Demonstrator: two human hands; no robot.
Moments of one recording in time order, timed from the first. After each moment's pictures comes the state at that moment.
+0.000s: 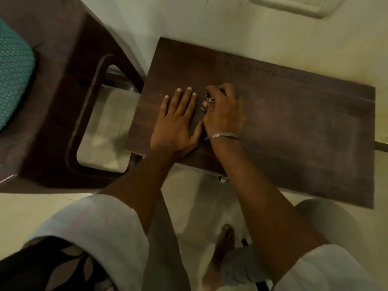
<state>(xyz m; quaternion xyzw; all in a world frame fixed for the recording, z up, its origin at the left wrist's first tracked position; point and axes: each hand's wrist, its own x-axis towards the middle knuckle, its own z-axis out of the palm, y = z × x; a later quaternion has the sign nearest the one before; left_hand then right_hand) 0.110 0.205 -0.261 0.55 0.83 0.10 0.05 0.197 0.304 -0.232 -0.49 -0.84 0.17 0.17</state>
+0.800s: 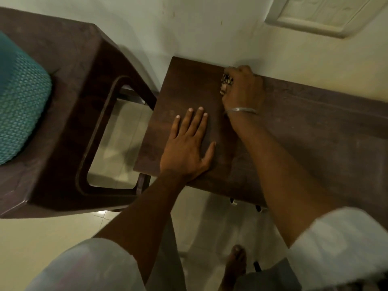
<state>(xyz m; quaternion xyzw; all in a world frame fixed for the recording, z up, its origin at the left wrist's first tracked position) 0.113 0.205 -0.262 0.55 0.83 0.10 0.06 0.151 0.397 -0.227 -0.47 -0.86 0.12 0.15</state>
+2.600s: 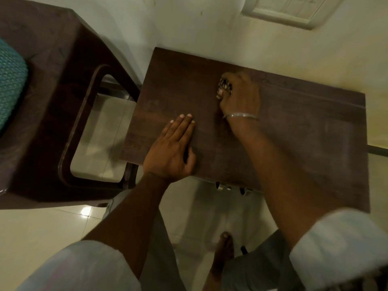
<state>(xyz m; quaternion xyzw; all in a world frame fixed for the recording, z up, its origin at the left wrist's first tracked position) 0.127 0.176 -0.266 0.60 0.77 0.18 0.06 0.207 0.389 -0.234 -0.47 -0.85 0.16 0.17</state>
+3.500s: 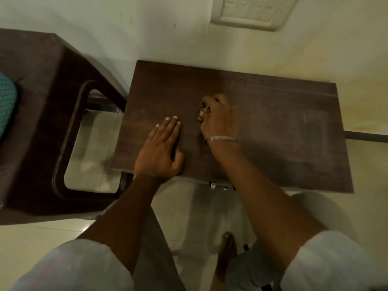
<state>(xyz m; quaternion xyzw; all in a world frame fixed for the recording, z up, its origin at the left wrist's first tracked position) 0.122 0.177 -0.263 0.60 0.78 0.16 0.08 0.231 0.333 -0.231 -0.49 -0.84 0.18 0.17</state>
